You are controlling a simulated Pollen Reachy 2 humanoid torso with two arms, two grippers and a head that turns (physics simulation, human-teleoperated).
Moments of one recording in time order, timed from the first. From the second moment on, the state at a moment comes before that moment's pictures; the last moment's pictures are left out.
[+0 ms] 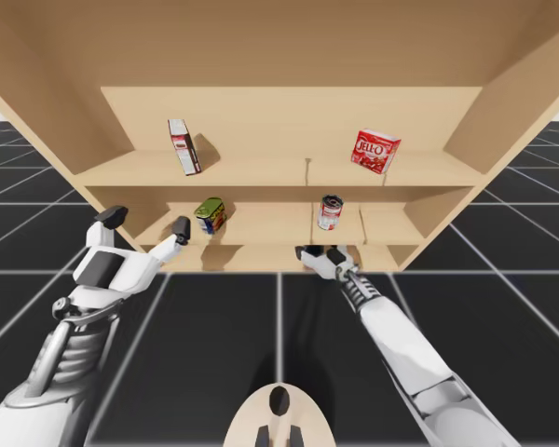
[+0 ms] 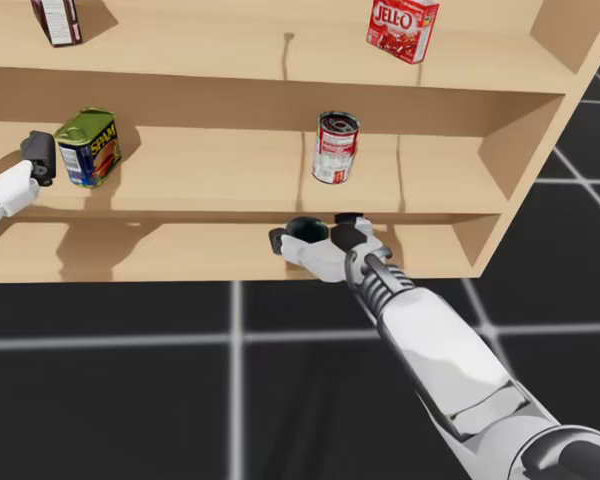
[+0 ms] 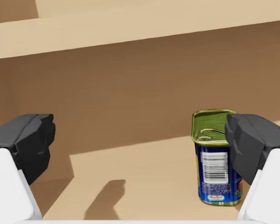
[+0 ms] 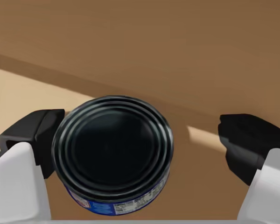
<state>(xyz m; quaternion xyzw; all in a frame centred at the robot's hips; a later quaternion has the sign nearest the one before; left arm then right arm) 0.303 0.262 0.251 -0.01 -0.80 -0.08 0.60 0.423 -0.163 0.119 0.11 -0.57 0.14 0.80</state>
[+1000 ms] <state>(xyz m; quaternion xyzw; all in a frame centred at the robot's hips) 0.302 0.260 0.251 -0.01 -0.80 -0.09 0.60 0.371 -0.152 0.131 0.12 -0.57 0.15 0.79</state>
